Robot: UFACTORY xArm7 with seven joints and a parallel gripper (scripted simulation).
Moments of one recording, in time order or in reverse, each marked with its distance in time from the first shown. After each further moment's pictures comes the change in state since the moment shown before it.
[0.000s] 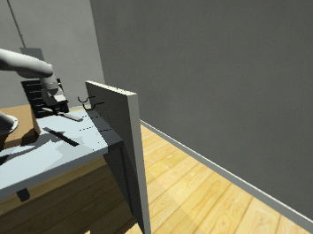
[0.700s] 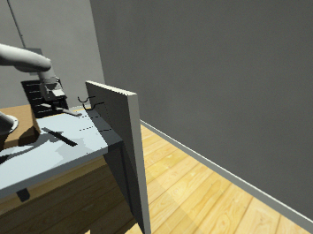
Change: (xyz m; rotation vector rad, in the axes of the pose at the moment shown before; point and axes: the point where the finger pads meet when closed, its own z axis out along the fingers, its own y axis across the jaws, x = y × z) arm 0.000 0.000 -0.030 0.000 0.000 0.000
